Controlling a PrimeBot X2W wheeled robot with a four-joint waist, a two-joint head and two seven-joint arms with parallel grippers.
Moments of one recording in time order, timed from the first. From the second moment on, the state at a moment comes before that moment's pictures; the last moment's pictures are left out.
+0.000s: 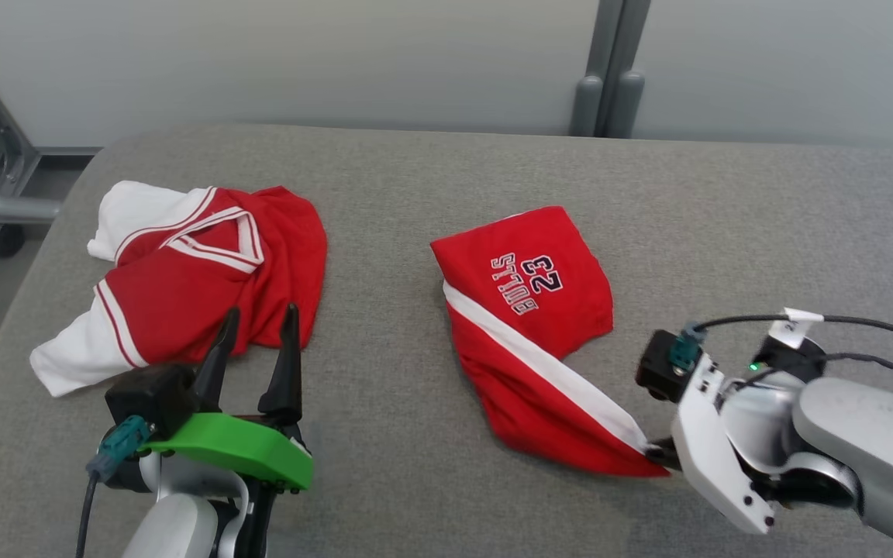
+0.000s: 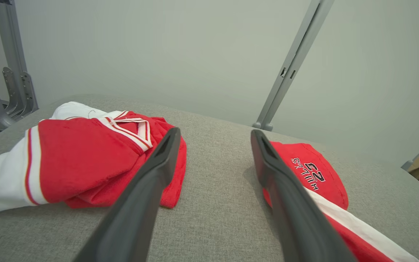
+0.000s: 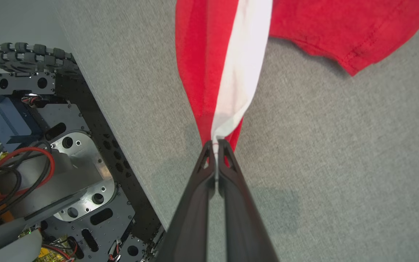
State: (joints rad) left arm -0.12 0.12 -0.34 0.10 -0.58 0.11 -0.18; right arm -0.70 -0.67 1.30 0.01 0.86 0.13 0.60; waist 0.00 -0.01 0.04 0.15
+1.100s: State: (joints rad) left arm -0.18 0.11 -0.59 0.12 -0.62 -0.03 0.16; right arm -0.48 -0.78 1.12 0.05 0.87 -0.08 0.17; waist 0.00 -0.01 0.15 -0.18
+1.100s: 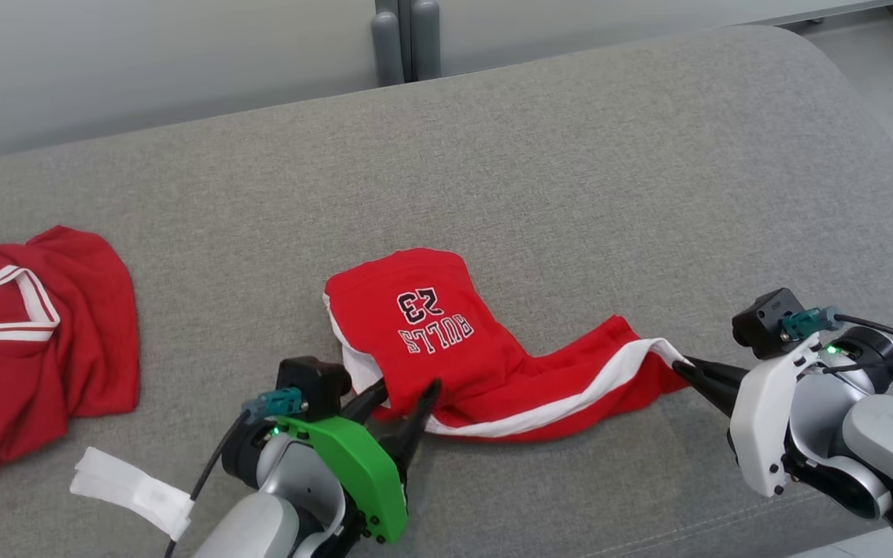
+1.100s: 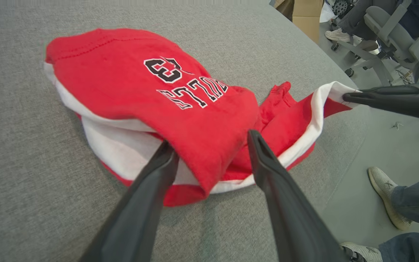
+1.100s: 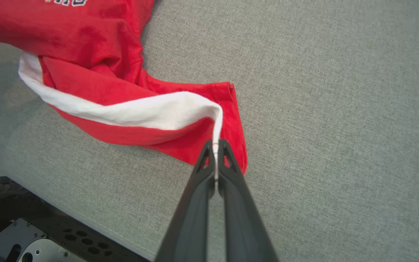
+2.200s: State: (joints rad) left arm -0.54 0.18 -0.67 0.40 -0.43 -0.09 0.25; right arm -0.46 -0.66 1.09 0.17 0.87 -0.06 0.01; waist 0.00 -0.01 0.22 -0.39
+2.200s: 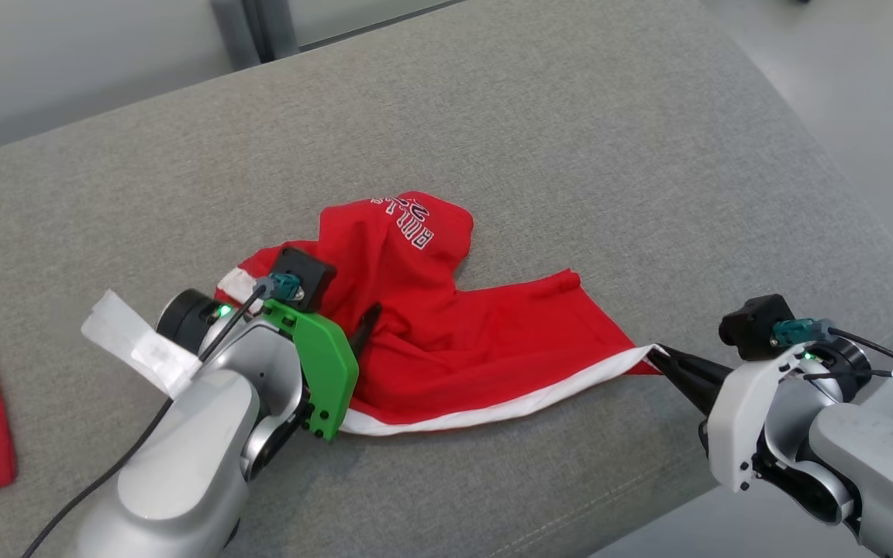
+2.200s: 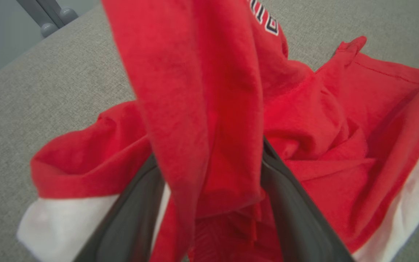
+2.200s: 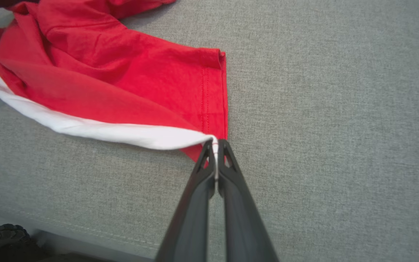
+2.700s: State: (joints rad) left arm -0.48 0.25 -0.61 0.30 -0.48 -0.08 0.27; right arm -0.40 -0.69 1.07 0.18 0.90 -0.08 -0.03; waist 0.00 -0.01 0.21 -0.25
